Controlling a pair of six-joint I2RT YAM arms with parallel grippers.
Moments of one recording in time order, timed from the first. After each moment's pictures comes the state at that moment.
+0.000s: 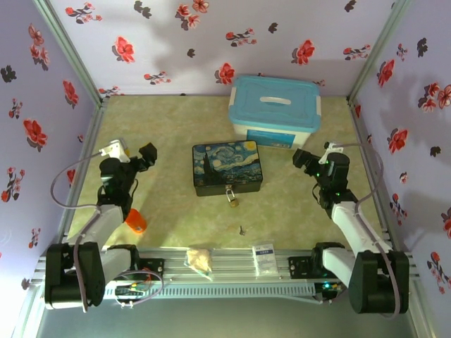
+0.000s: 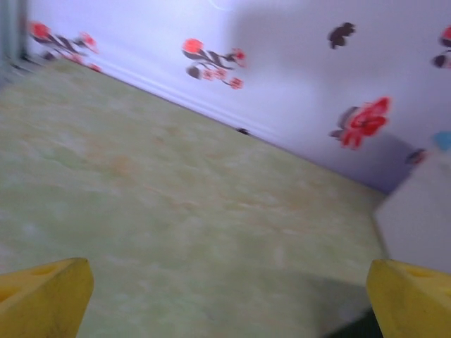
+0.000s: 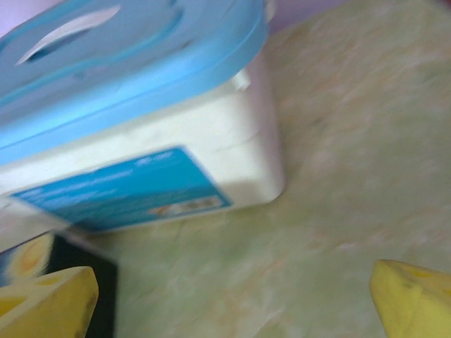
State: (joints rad) left arm -0.02 1.07 0.39 0.49 0.14 -0.47; right arm 0.01 1.00 0.46 0.10 -0.14 0.41
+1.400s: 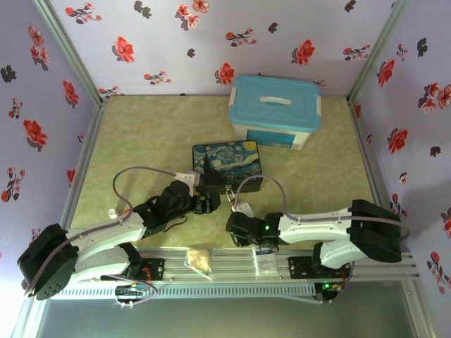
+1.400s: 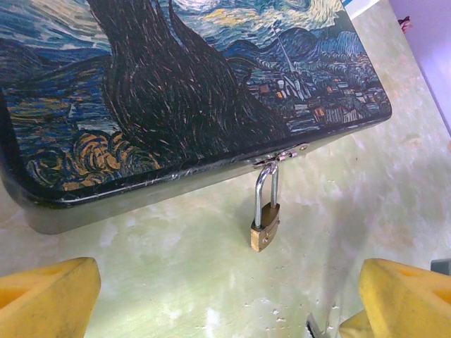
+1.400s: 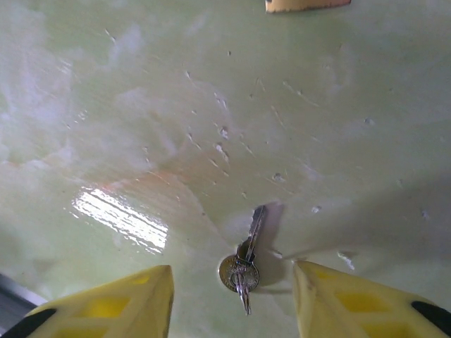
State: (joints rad) left arm -0.90 1.09 0.42 0.09 -0.04 -0.73; right arm 1.32 1.38 0.62 -0.43 0.23 0.81
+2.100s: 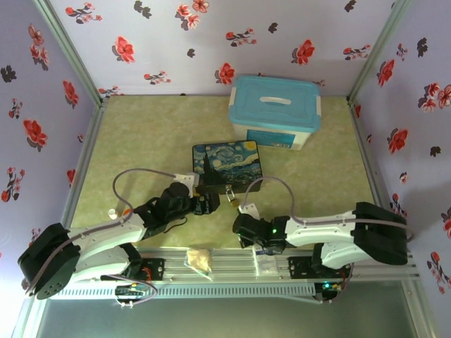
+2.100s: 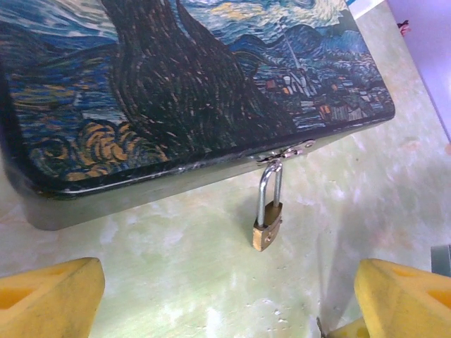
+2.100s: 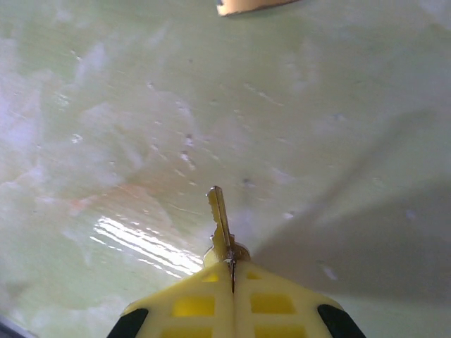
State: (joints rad) left arm -0.90 1.11 0.39 0.15 -0.02 -0.75; right arm 1.28 1.30 0.49 -0.29 0.26 0.84
